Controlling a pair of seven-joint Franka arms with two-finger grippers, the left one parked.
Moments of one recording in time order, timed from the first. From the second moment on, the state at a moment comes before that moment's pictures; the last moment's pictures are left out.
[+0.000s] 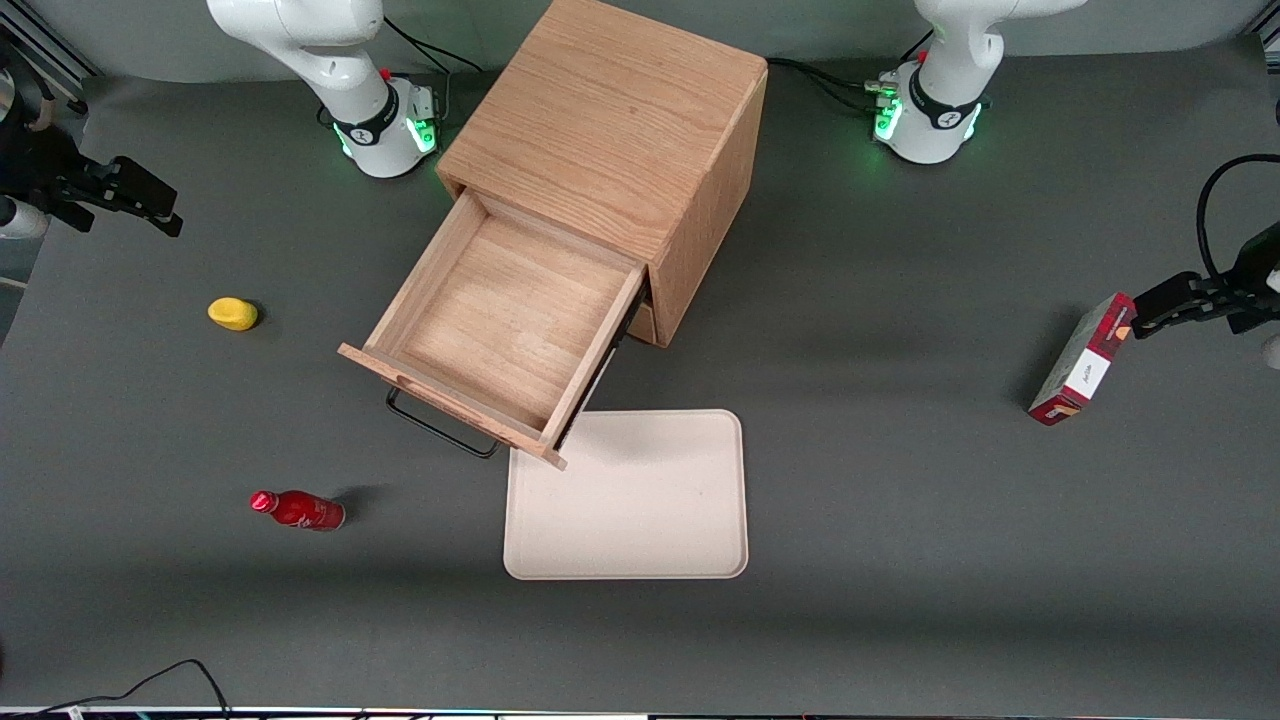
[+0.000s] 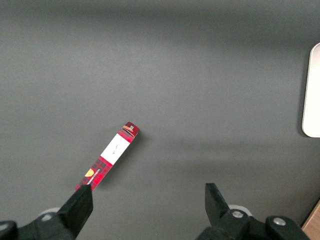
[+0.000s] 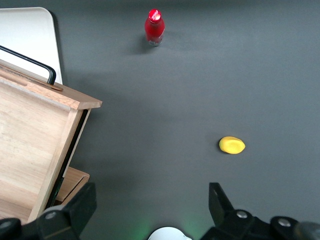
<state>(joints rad) -0.08 -0.18 0.10 -1.69 -0.04 1.48 0.10</state>
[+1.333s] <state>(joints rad) -0.07 -0.03 0.11 -1.50 -0.04 1.40 0.01</state>
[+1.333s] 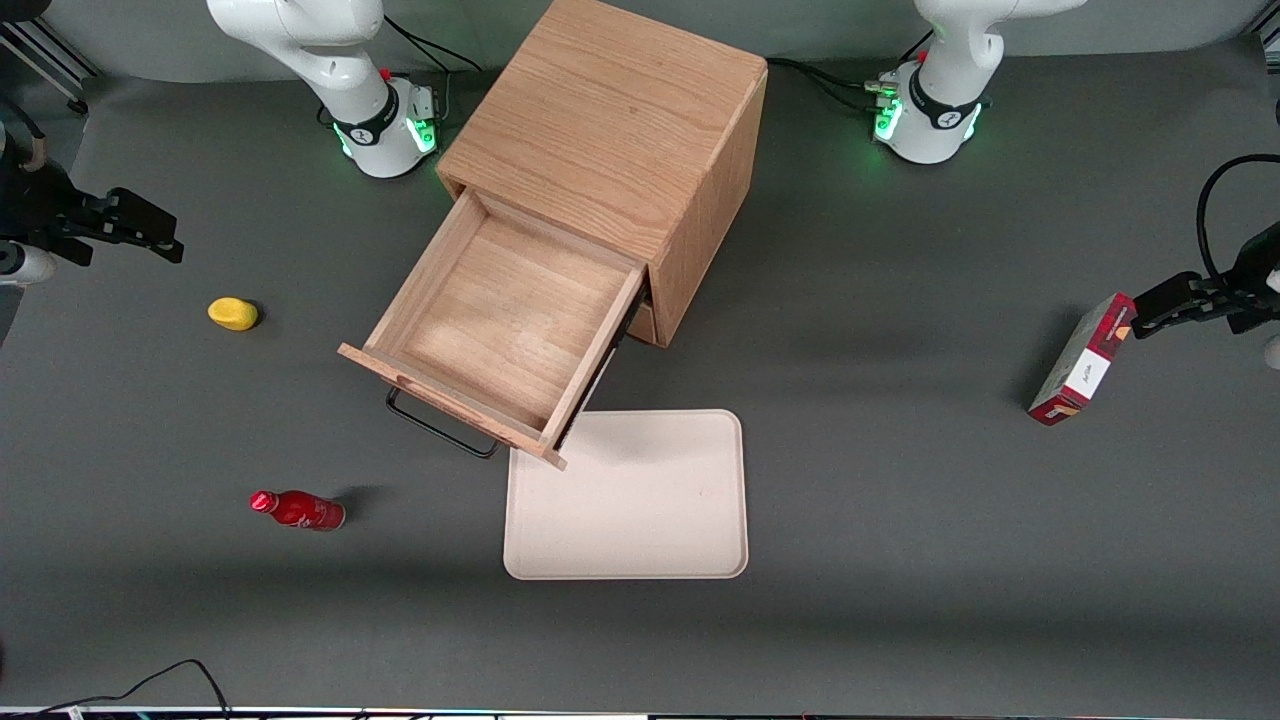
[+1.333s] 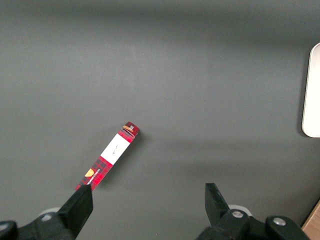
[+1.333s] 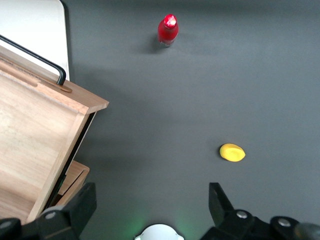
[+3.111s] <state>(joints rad) 0.03 0.58 0.40 -0.94 -0.14 1.37 -0.62</state>
